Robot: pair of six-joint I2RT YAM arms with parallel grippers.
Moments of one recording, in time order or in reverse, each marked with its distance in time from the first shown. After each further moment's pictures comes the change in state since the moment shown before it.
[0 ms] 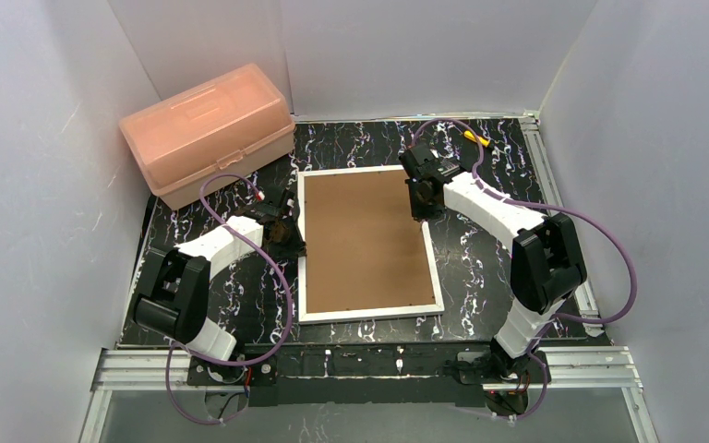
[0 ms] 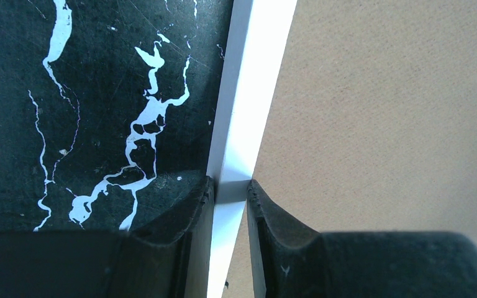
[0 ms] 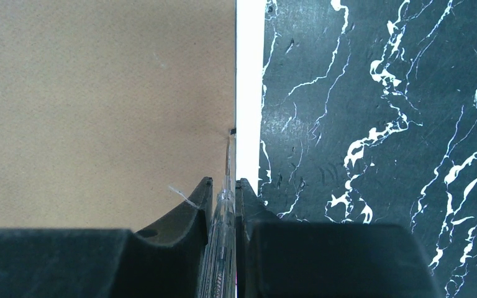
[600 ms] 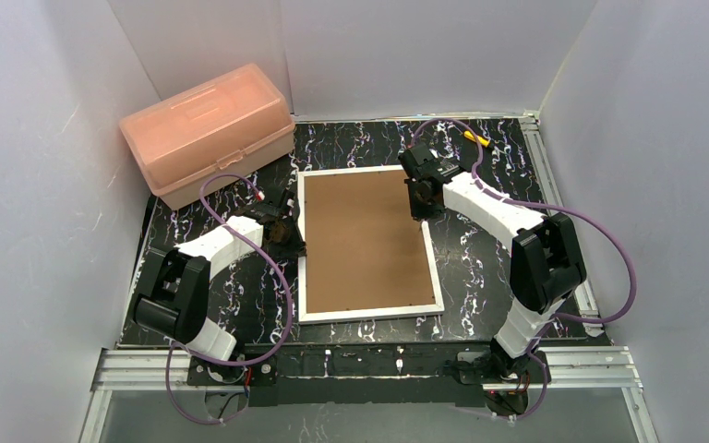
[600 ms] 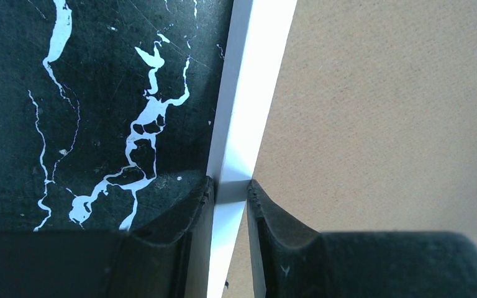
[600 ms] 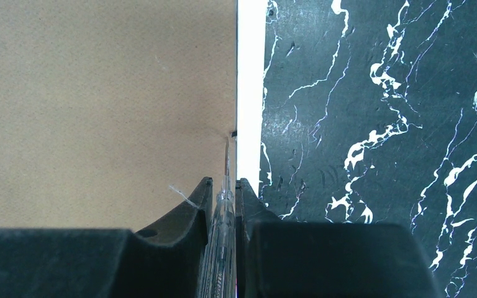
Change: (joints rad) left arm 0.000 0.000 0.000 0.000 0.000 0.000; right arm 0.000 0.003 0.000 0.010 0.000 -0.007
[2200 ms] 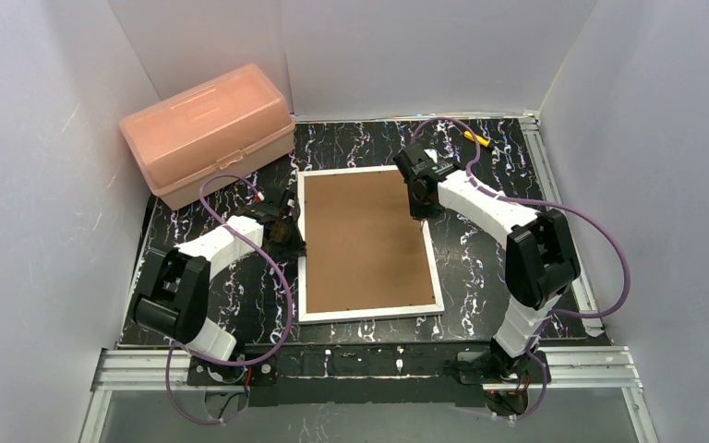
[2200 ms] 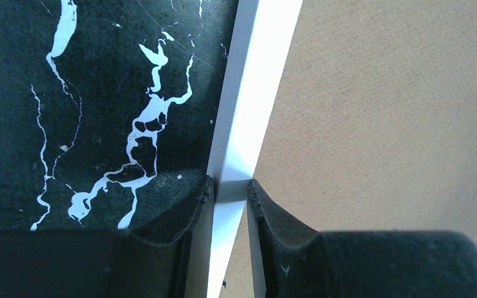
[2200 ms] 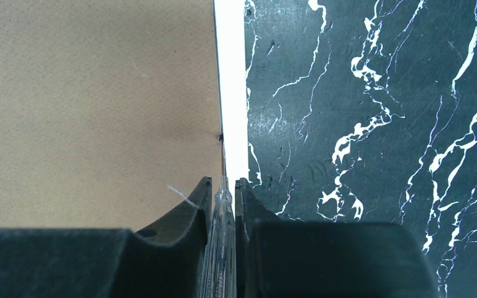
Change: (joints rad) left arm -0.002 0.000 0.002 -0.008 -0.013 -0.022; right arm 0.013 0.034 0.035 -0.047 0.082 0.039
